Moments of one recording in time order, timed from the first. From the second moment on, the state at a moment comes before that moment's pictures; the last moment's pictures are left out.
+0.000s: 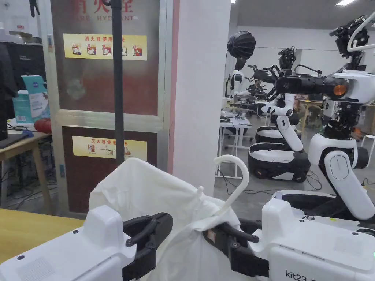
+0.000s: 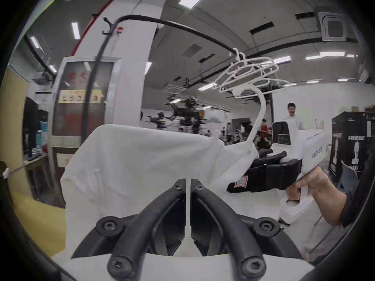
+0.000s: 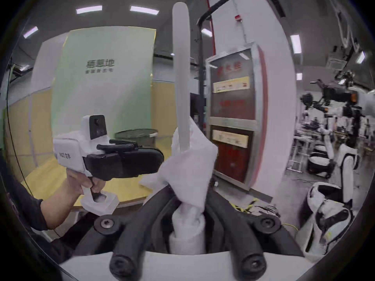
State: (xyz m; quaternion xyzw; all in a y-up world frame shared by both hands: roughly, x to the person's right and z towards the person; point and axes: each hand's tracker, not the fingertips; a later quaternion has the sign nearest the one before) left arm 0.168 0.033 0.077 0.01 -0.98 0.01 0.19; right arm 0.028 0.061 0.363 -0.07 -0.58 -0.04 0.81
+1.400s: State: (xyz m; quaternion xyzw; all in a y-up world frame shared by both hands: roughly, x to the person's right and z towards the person) left arm 0.079 0.194 0.132 0.08 -0.90 0.22 0.36; right arm 0.010 0.147 0.368 0.00 -0.71 0.04 0.71
